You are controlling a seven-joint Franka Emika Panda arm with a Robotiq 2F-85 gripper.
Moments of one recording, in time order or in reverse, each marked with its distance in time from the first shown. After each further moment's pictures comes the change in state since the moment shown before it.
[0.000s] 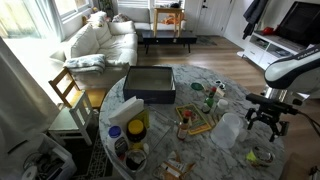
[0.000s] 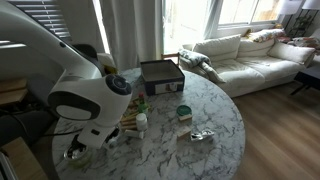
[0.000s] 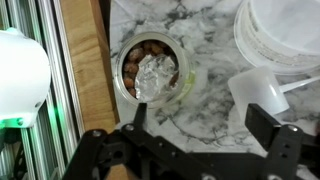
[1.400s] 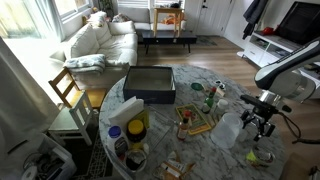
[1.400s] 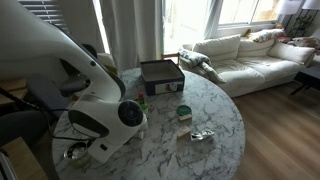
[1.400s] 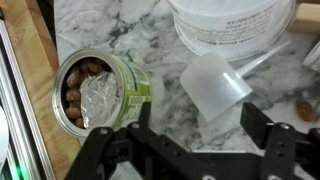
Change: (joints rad) arm -0.008 0.202 -0.037 0.089 0.297 0.047 -0.033
